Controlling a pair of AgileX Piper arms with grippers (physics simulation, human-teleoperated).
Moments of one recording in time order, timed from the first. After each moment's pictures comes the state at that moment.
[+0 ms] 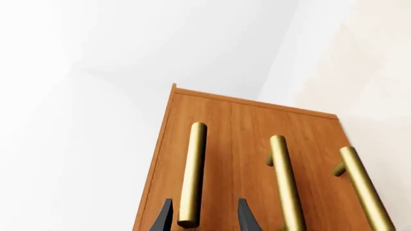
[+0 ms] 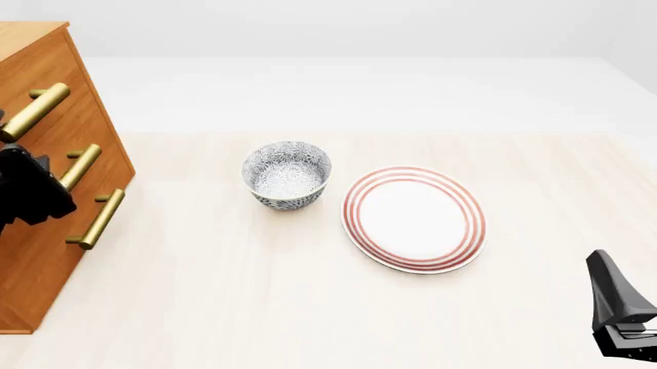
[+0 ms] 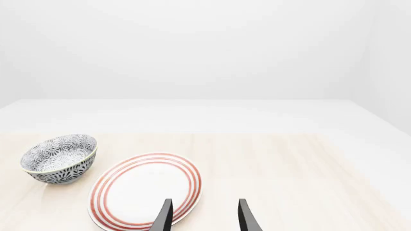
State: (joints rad) left arm 0.27 1.26 -0.41 -0.78 1.40; right arm 0.00 0.00 -0.01 0.00 0.00
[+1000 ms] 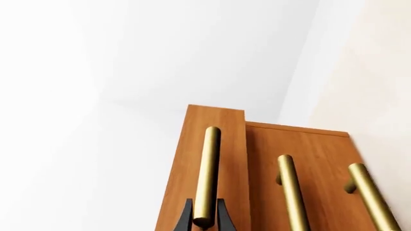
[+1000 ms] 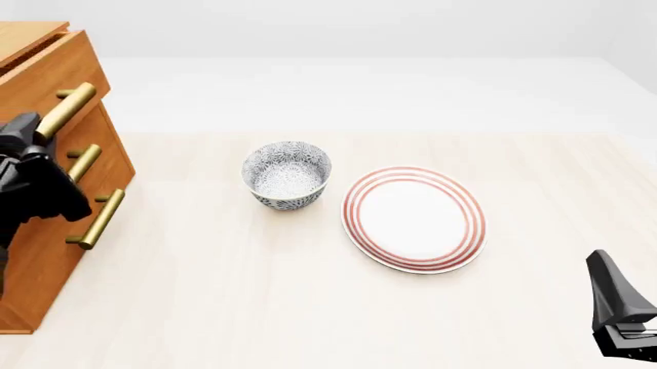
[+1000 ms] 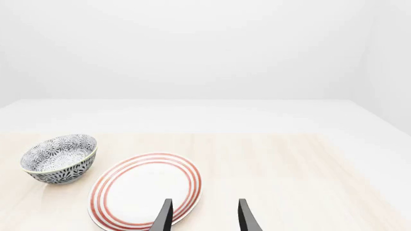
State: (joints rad) left arm 0.18 1.22 -0.39 -0.84 1.49; right arm 0.00 0.00 -0.01 0.00 0.00
